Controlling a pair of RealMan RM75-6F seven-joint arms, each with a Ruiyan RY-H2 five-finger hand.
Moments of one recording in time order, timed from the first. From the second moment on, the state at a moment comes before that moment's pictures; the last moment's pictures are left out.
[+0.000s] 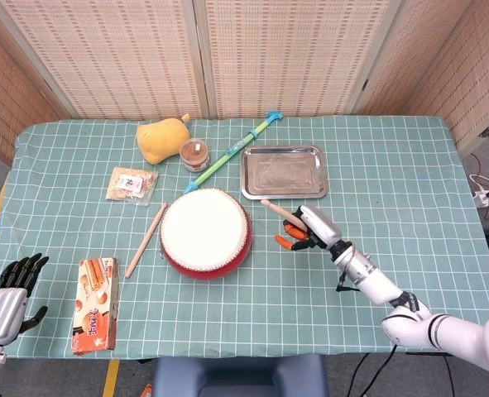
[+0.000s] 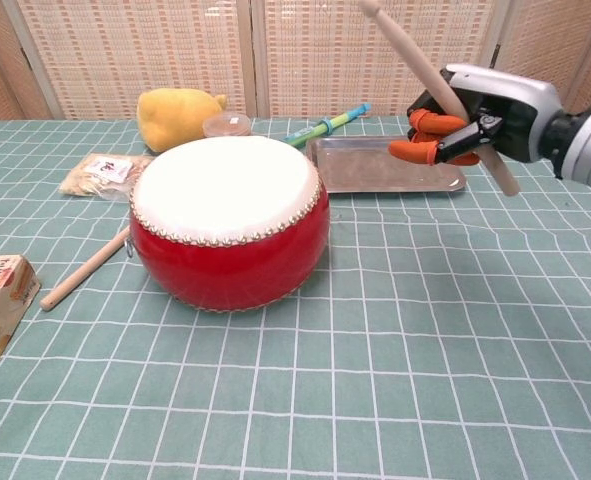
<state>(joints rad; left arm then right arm) -0.10 -1.19 0.00 -1.47 1.51 1.43 -0.04 0.79 -1.47 0.08 -1.26 -1.52 1.04 0.85</state>
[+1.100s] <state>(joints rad) -0.11 -1.20 0.01 -1.44 1.52 1.41 -0.08 1.04 -1.63 0.19 -1.20 -1.19 0.84 -0.55</state>
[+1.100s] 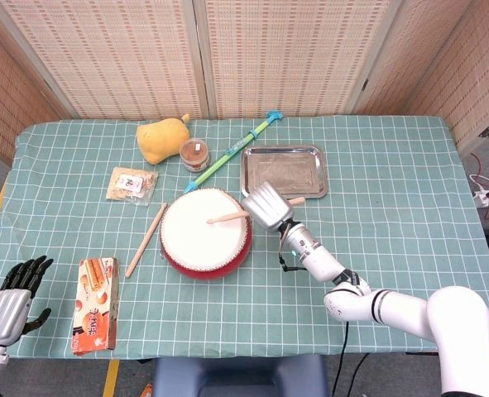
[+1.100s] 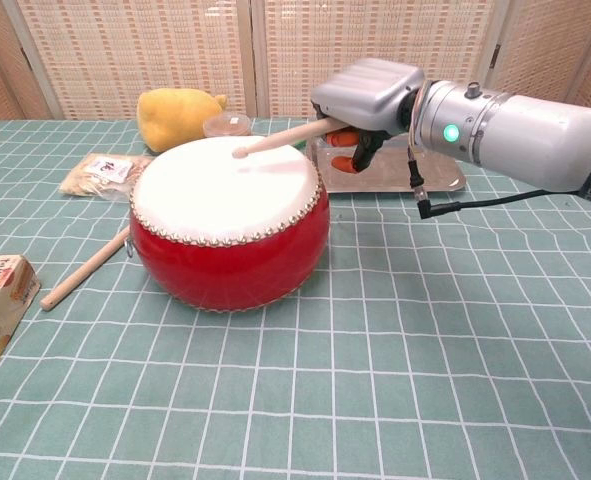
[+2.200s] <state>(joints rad) -0.11 -1.21 0.02 -1.43 1.53 1.41 -0.09 1.03 -1.59 0.21 -1.27 -1.16 0.87 -0.54</state>
